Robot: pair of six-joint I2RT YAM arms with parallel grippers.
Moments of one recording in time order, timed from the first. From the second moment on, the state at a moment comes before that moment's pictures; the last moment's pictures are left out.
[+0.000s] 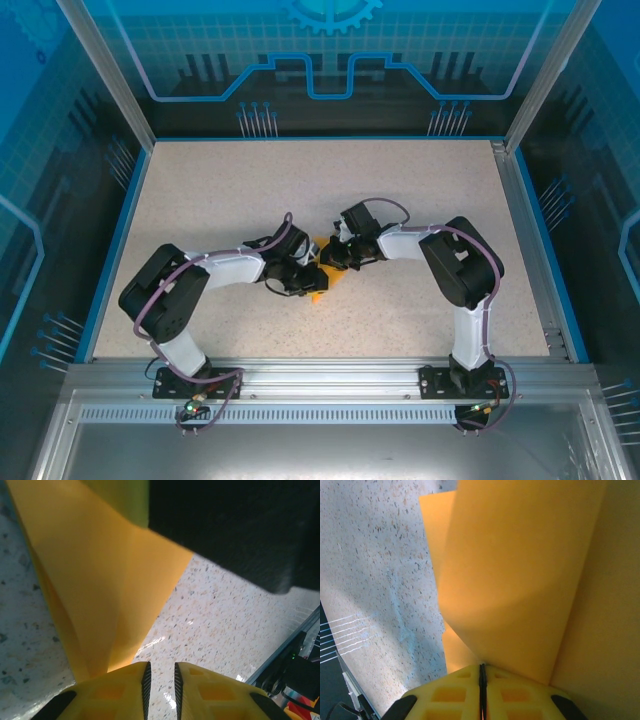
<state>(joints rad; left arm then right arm) -0.59 1.69 0.83 -0.23 0.55 -0.76 0.58 1.98 1.08 -0.11 -0.51 0.81</state>
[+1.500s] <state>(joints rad) -0.47 1.70 0.76 -0.04 0.68 -0.85 0.58 1.98 1.08 -0.11 -0.51 0.81</state>
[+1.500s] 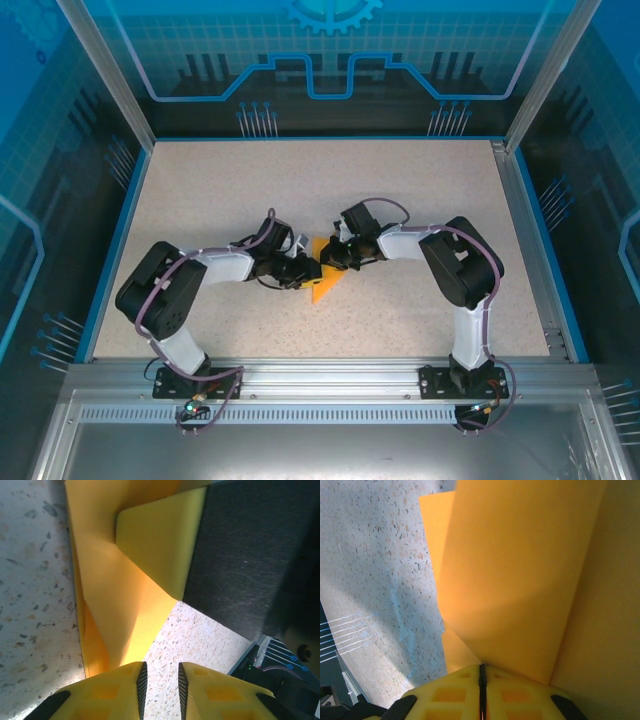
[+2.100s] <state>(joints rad) -0.47 1.67 0.76 -0.05 0.70 -0.85 0.58 1.98 1.08 -0.11 -0.51 0.81</state>
